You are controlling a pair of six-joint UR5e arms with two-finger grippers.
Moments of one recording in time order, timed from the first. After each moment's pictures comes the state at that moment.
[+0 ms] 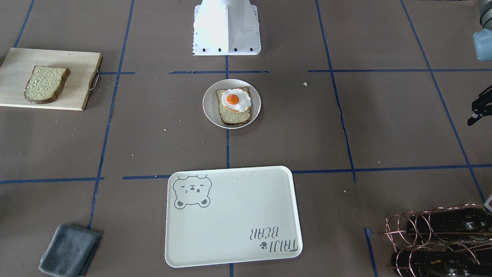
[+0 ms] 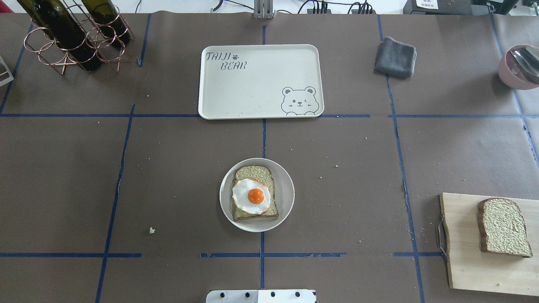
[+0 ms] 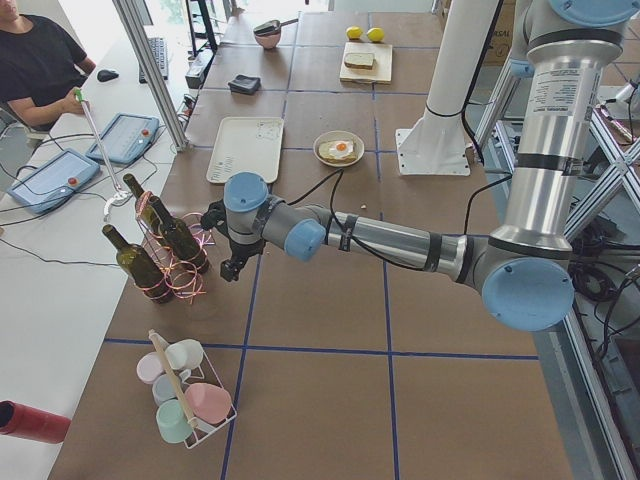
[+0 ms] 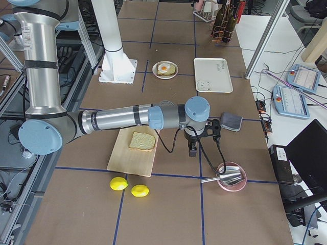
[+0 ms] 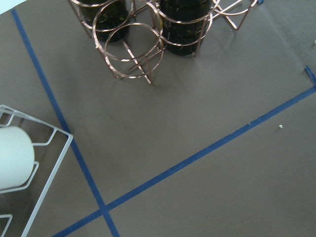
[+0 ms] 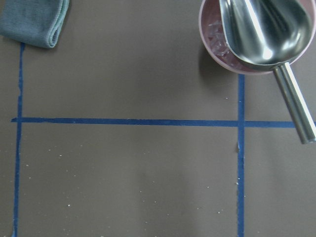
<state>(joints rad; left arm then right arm) -1.35 -1.70 -1.63 -1.88 -2.35 0.08 1.54 -1.55 1.73 -1.62 2.50 0.12</state>
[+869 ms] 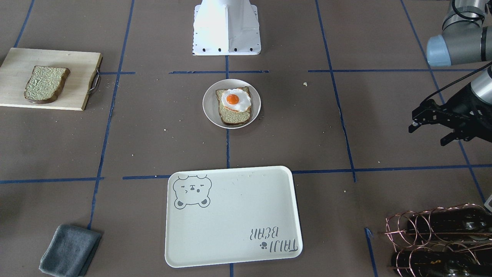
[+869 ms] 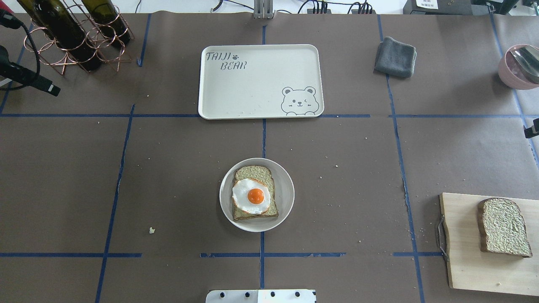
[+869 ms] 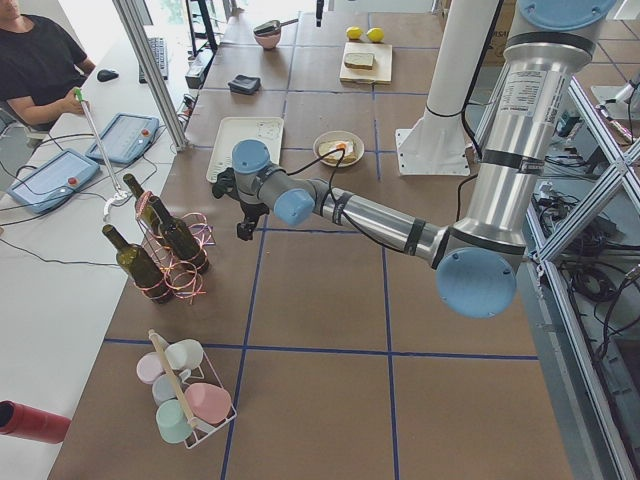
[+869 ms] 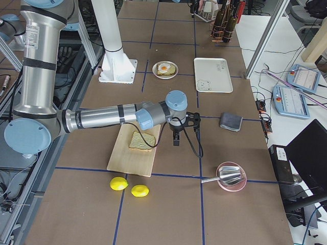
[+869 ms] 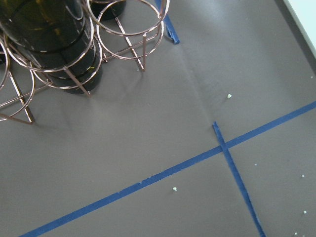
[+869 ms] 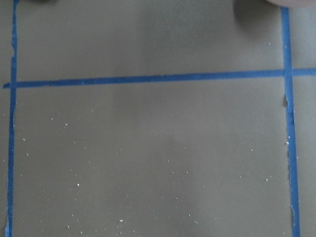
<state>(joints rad) -1.18 -1.78 -1.70 -1.91 -2.35 -0.34 1.27 -1.79 1.87 -1.20 2.36 0.56</state>
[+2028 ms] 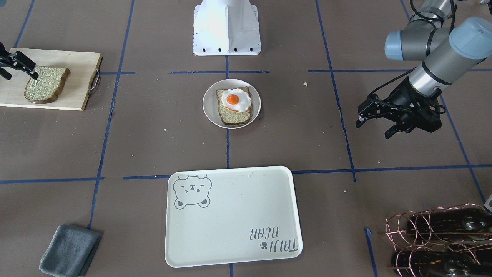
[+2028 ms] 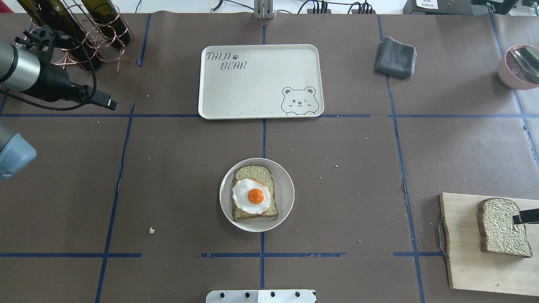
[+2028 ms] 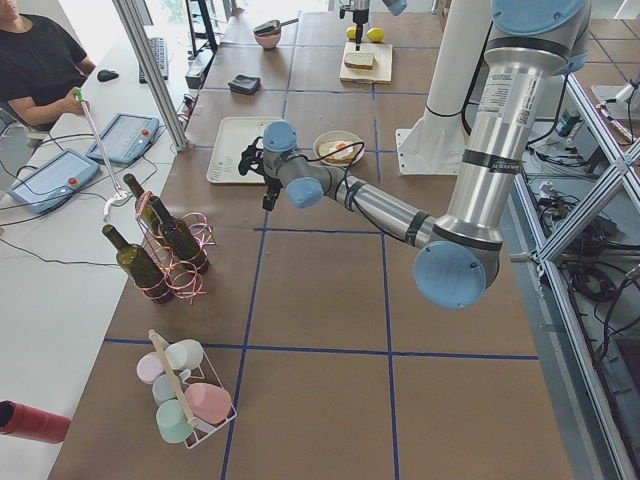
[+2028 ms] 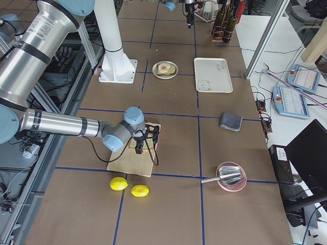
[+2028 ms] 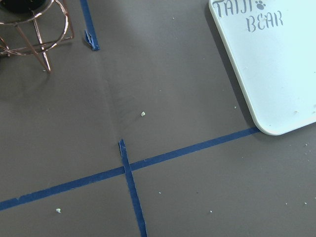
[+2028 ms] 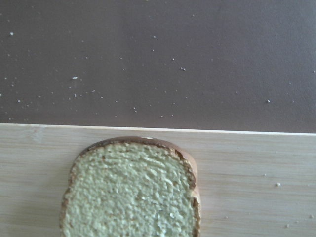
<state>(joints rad) -1.00 -1.80 -1.74 -2.10 -2.24 -0.74 0.85 -2.11 1.83 -0.61 2.15 1.02</state>
